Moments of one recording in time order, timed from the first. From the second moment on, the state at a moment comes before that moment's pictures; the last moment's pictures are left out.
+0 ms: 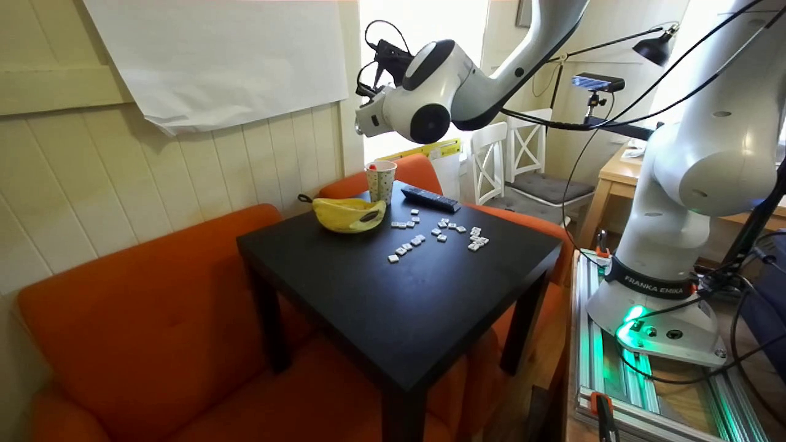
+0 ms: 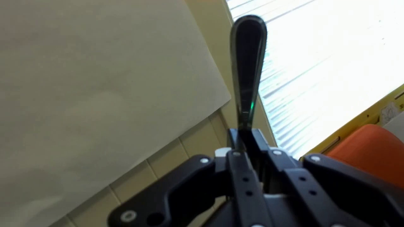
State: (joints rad) arm 0.05 -0.04 0.09 -2.34 -2.11 2.02 -0.27
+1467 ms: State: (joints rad) arm 0.04 -0.03 0.06 -2.38 -2.14 2.05 -0.36
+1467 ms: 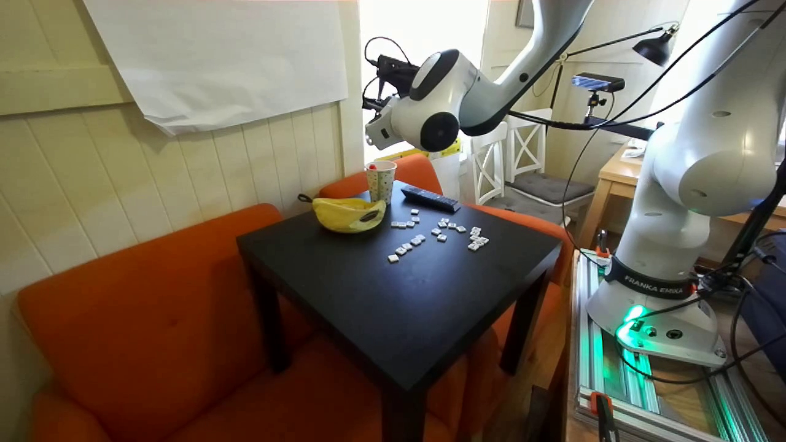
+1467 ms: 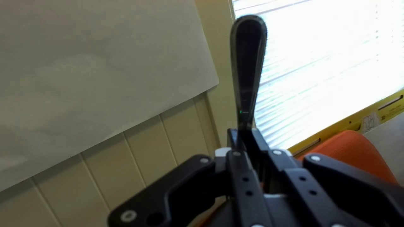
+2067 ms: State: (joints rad) arm 0.04 0.01 0.06 -2.44 -2.14 1.99 -0.36
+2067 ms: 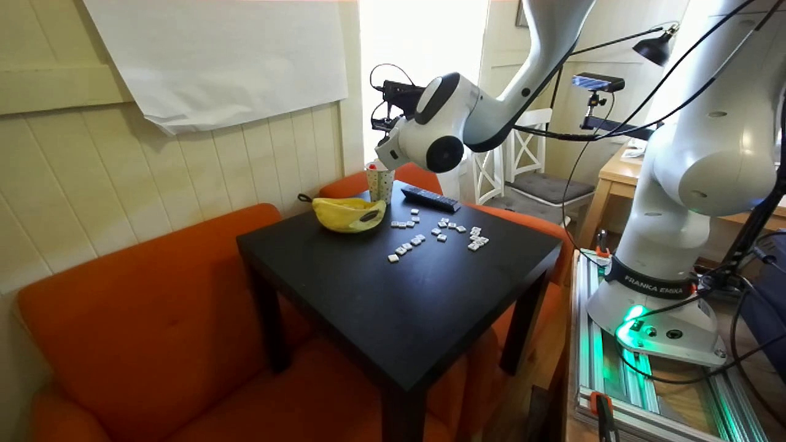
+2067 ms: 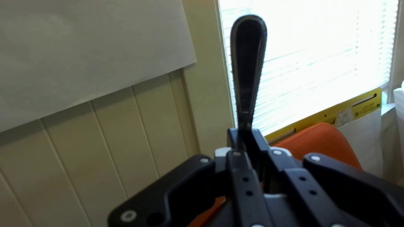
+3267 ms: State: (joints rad) arm 0.06 0.14 0.07 -2.43 -2.13 2.00 -0.36
